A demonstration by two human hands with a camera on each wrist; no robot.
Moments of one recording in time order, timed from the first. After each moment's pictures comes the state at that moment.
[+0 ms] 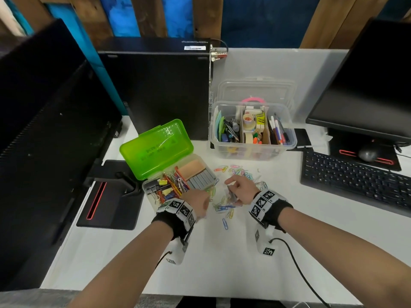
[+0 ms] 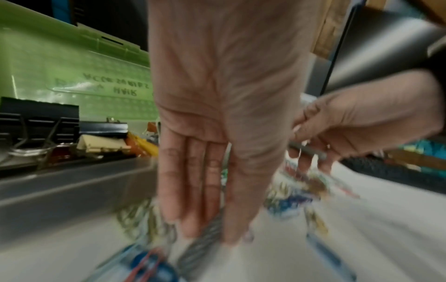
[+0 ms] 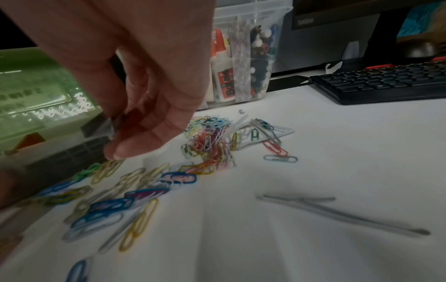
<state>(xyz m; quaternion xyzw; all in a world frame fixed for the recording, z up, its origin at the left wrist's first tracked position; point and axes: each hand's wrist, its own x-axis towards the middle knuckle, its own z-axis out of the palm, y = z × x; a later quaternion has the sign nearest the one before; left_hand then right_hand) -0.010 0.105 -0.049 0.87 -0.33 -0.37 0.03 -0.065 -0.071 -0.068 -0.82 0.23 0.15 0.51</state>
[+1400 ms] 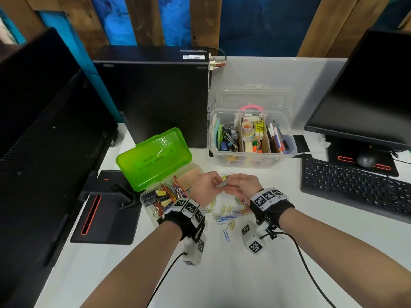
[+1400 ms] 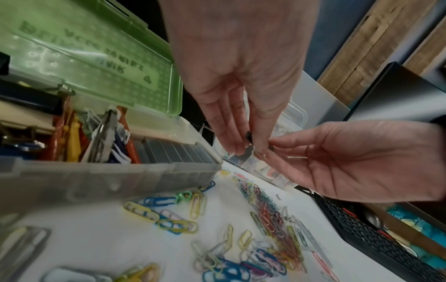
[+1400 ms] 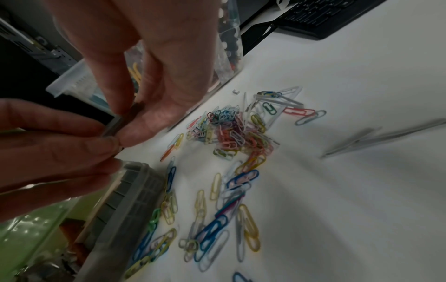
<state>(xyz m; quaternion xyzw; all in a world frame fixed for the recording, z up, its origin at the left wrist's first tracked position) 0.018 0.065 -0.058 0.86 -0.22 -0.18 0.43 -0.038 -0.069 -0.041 -0.52 0.36 0.04 0.77</state>
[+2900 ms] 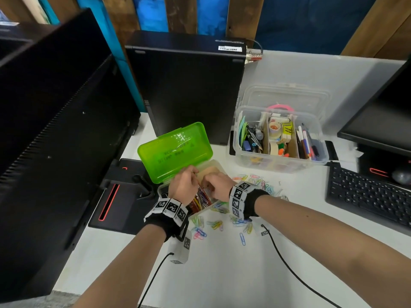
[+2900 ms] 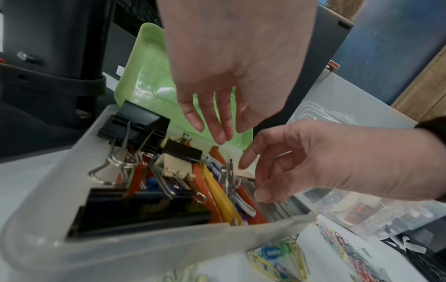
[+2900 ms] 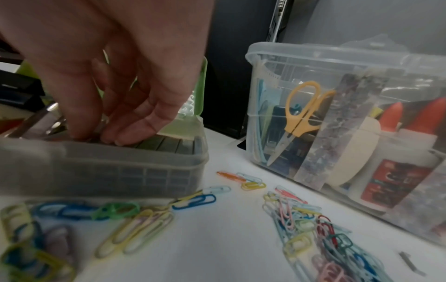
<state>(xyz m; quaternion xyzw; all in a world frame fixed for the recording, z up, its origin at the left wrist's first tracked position) 0.051 0.156 -0.069 0.94 -0.13 -0.06 0.30 0.029 0.010 -0.063 -0.95 -0.07 0.21 0.23</state>
